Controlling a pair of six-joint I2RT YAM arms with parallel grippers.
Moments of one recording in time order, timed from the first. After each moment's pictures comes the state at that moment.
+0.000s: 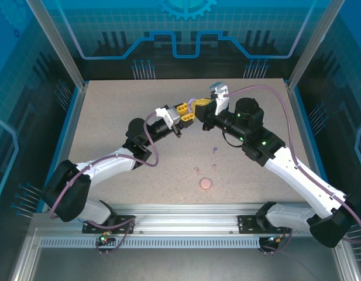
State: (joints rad) left arm -0.60 1.44 0.81 0.97 0.41 0.12; right arm 0.66 1.15 1.16 -0.12 -0.15 0.19
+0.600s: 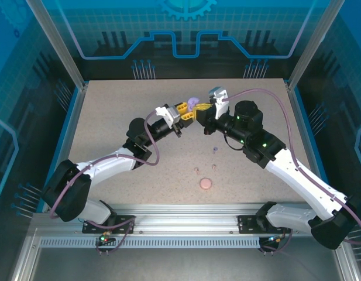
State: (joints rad) left arm -0.60 1.44 0.81 0.96 0.38 0.10; right arm 0.66 1.13 1.13 -0.16 -0.15 0.15
